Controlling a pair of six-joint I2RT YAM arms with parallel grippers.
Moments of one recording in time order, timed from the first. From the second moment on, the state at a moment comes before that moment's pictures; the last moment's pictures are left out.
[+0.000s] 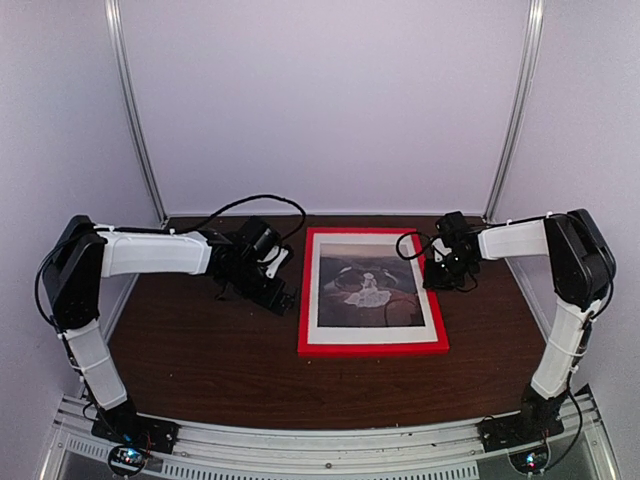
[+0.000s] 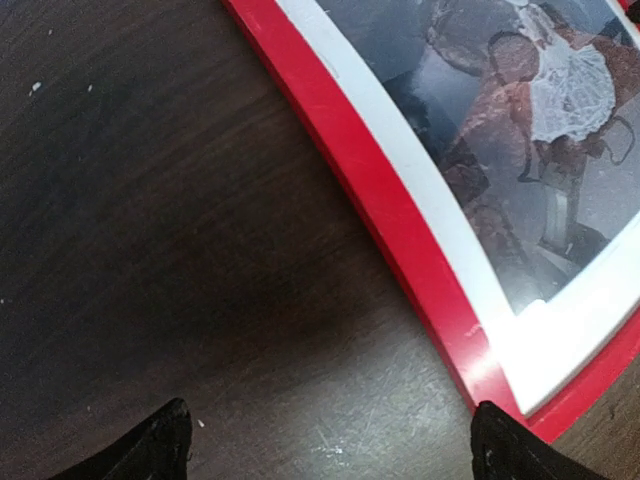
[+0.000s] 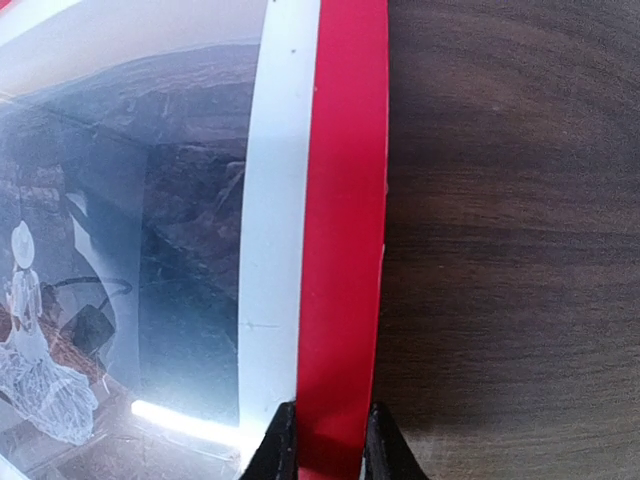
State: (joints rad) left arm -0.74 1.81 1.25 -0.50 -0.02 -0.19; right arm 0.30 1.86 1.15 -0.36 -0.05 0.34
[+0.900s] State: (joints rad) left arm -0.67 1.62 1.14 -0.50 -0.11 -0.26; right arm 0.46 1.68 0.90 -0.22 -0.16 0.57
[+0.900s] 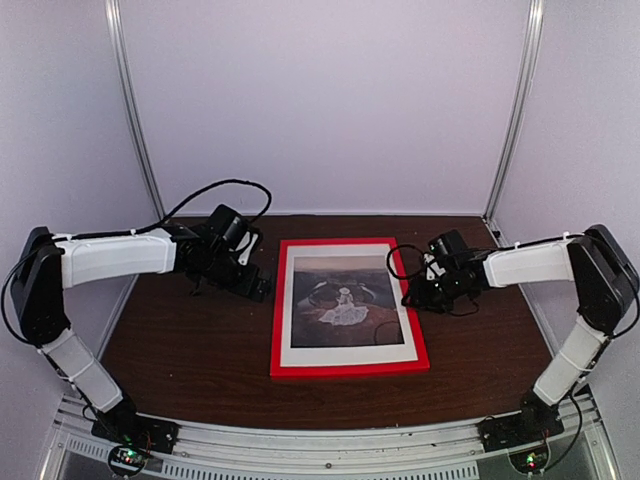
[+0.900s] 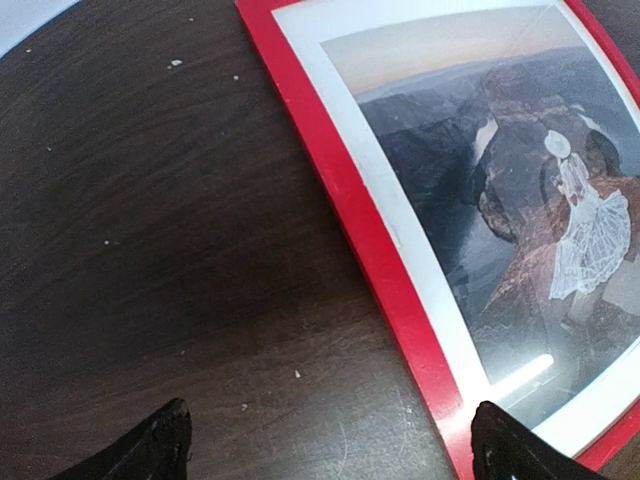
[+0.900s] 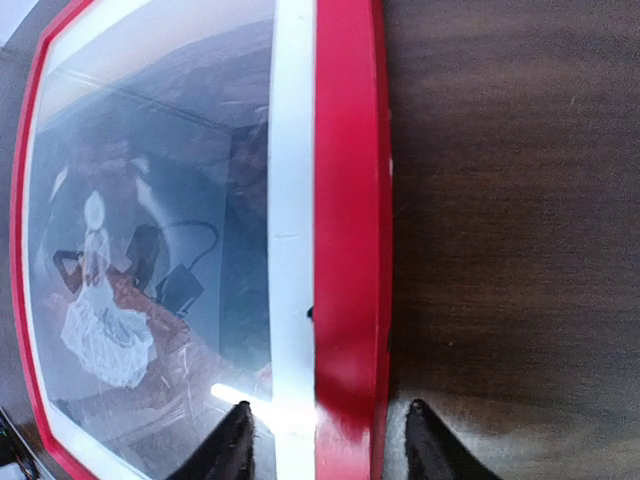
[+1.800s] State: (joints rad) left arm -0.58 0.88 0.80 -0.47 -0.33 -0.27; right arm 0.43 0.87 0.91 -0.53 0.21 0.19
